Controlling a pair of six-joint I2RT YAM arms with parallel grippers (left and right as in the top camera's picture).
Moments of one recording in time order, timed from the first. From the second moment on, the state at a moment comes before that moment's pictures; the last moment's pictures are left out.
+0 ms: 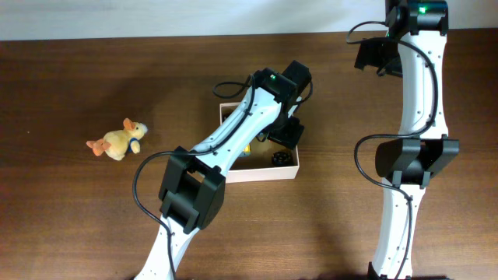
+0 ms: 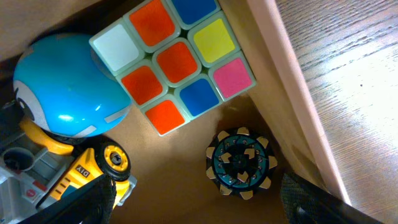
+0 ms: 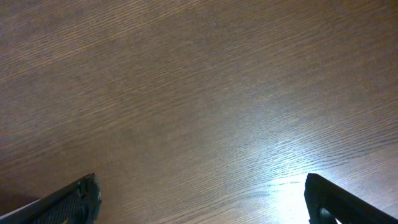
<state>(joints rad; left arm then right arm) -0.66 2.35 2.20 -1.32 0.03 -0.18 -0.06 2.49 2.81 -1.64 0.16 0.28</state>
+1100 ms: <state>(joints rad) 0.04 2.29 2.25 -1.50 -0.27 -0.29 -0.06 2.49 2.81 -1.64 0.16 0.29</state>
